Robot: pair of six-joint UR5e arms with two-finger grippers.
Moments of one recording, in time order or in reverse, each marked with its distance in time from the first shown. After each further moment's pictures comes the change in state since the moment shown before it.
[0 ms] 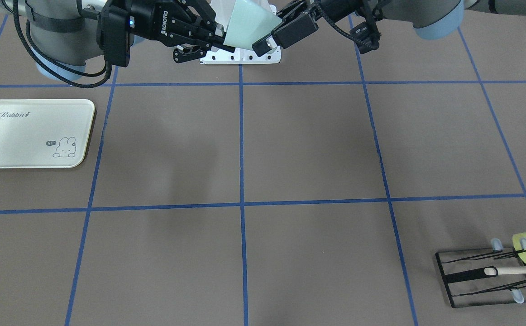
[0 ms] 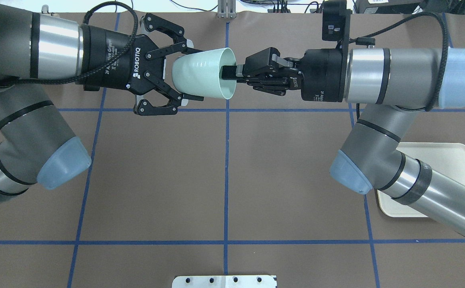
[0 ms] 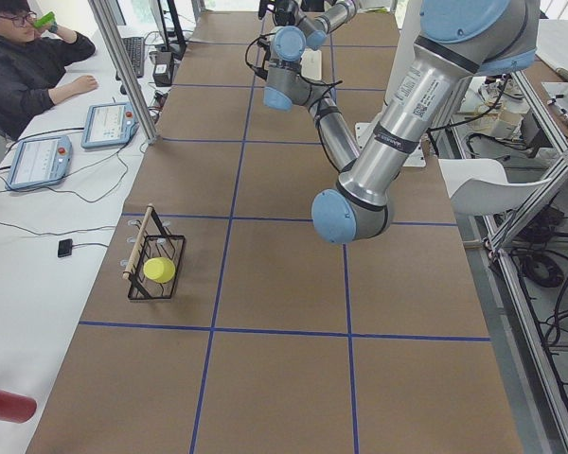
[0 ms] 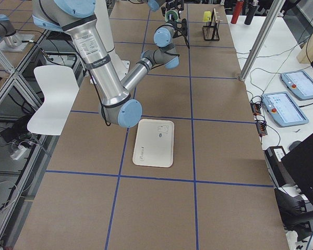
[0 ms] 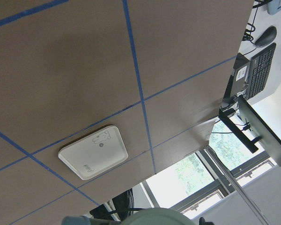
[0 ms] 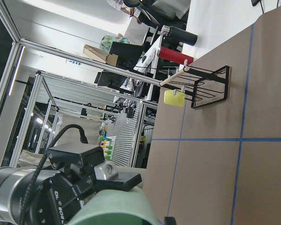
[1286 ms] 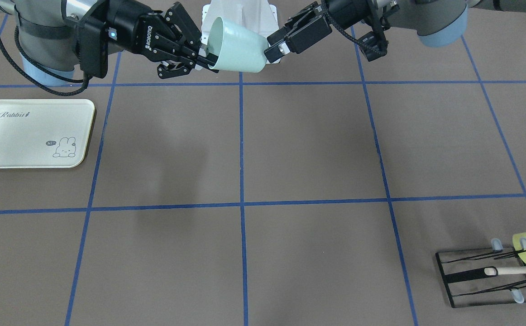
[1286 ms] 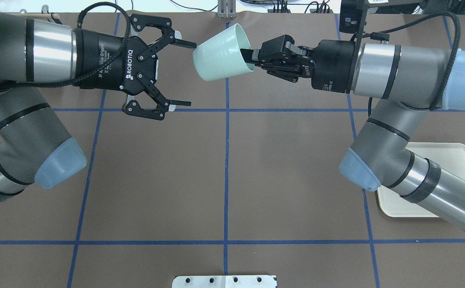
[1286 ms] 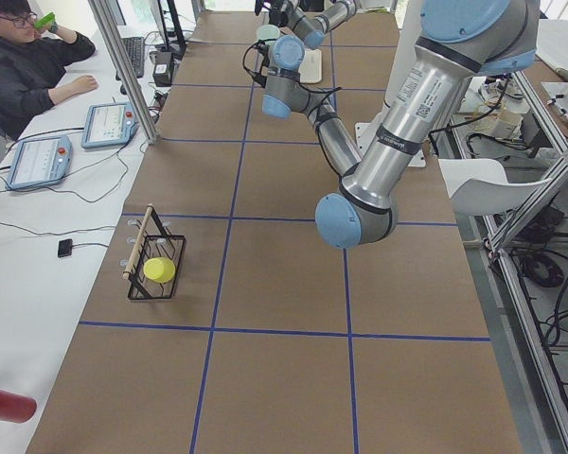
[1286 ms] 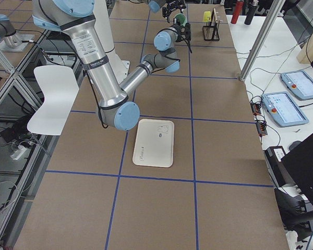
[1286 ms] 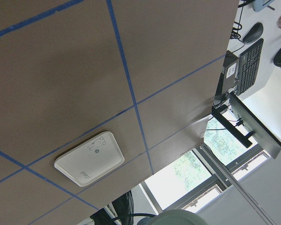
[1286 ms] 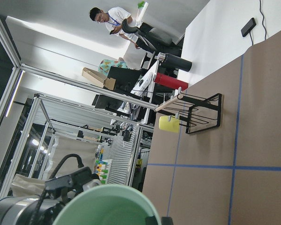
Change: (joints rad) left arm -0.006 0.033 0.013 -0.052 0.020 0.051; right arm 0.026 -0.049 -0.011 -0.004 -0.106 -0.055
